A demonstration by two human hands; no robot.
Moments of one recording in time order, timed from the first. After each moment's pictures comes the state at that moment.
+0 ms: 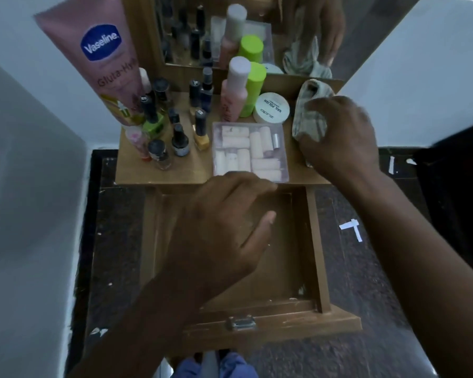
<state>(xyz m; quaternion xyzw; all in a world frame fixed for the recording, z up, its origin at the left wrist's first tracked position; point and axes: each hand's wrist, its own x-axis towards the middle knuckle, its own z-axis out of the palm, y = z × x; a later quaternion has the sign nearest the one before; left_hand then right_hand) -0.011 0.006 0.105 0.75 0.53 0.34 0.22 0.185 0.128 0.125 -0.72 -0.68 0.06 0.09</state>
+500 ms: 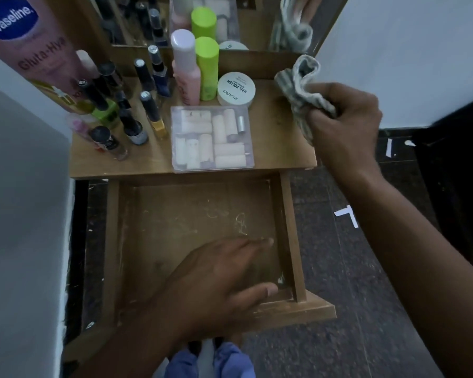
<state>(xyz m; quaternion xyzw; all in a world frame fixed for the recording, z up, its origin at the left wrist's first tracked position) 0.026 -0.037 0.072 0.80 0.45 0.04 0.40 0.247 0.120 0.101 -0.69 -0.56 0.22 0.40</state>
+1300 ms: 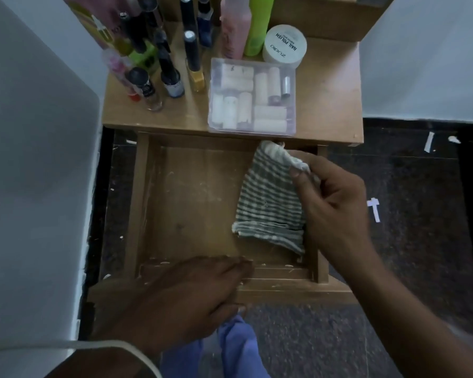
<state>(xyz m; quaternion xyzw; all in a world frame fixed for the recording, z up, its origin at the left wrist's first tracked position) -0.022 -0.110 0.022 0.84 0.42 0.01 0.35 0.198 -0.007 0.066 -0.61 -0.58 0.40 0.36</state>
